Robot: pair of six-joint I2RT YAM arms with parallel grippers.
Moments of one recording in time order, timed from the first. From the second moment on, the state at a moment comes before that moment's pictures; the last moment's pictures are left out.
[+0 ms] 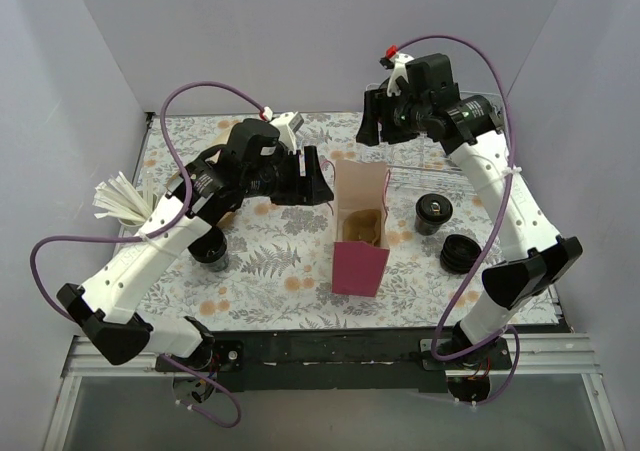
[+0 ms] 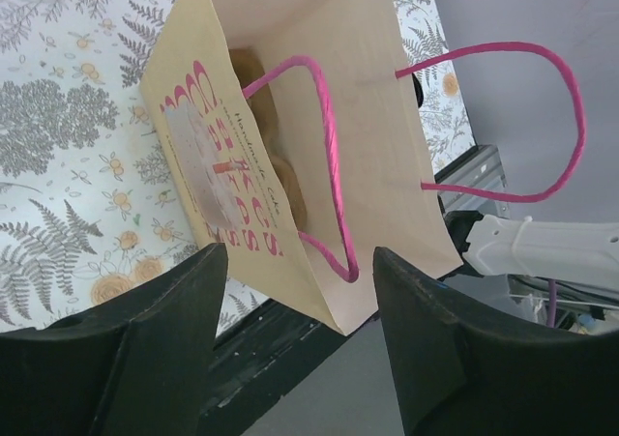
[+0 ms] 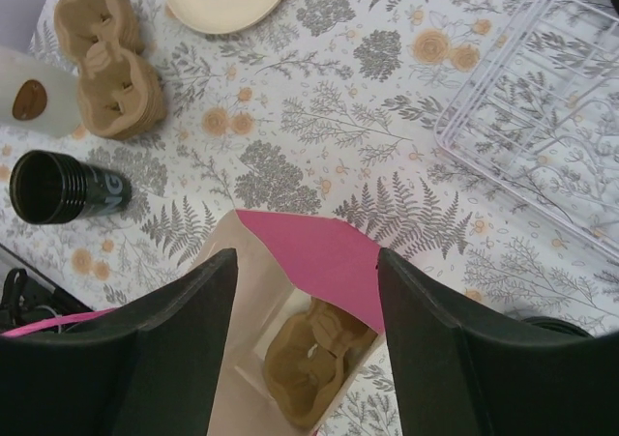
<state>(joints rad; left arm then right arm) -0.74 1.33 1.60 -0.86 0.15 -0.63 0.49 1.66 1.99 -0.97 -0.22 0.21</state>
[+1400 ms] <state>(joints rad) -0.65 1.69 1.79 -0.61 0.44 0.12 0.49 0.87 1.31 -1.01 -0.22 0.56</state>
